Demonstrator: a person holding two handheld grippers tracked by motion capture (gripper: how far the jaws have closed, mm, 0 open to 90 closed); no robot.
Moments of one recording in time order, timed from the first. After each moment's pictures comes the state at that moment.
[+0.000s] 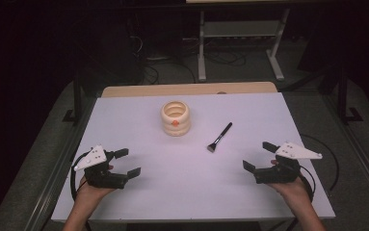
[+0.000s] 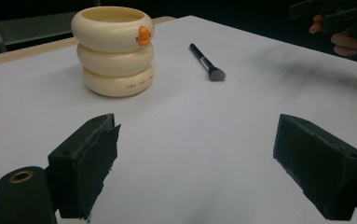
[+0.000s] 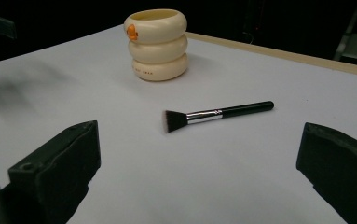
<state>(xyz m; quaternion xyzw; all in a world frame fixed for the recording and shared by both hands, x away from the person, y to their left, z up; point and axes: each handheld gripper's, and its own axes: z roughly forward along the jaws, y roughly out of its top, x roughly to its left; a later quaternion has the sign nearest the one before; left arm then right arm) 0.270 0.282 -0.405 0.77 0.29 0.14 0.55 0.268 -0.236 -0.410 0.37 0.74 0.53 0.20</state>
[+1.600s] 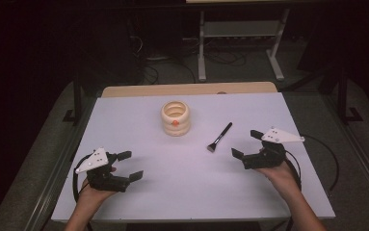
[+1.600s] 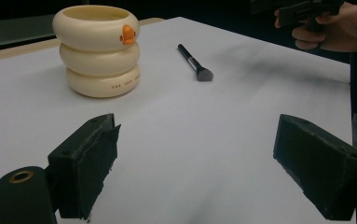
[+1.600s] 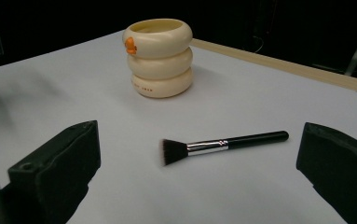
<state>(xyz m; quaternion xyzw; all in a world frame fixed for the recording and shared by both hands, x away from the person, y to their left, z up) 0.265 0.278 -0.410 0.77 0.28 0.12 0.56 0.309 -0.213 -0.405 0.35 0.74 0.54 0.19</state>
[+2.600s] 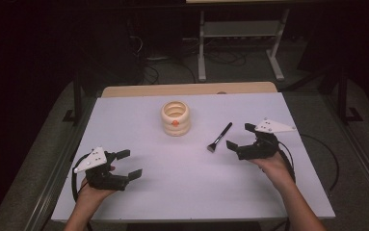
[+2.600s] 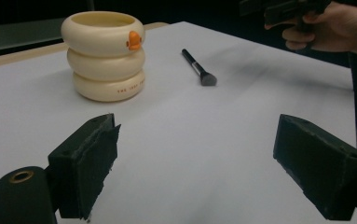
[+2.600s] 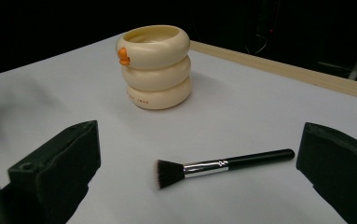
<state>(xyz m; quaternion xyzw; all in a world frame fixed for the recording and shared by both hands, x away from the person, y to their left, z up) 0.265 0.279 -0.406 0.77 0.28 0.13 0.56 0.334 -0.200 -0.400 0.36 0.75 0.53 0.18</state>
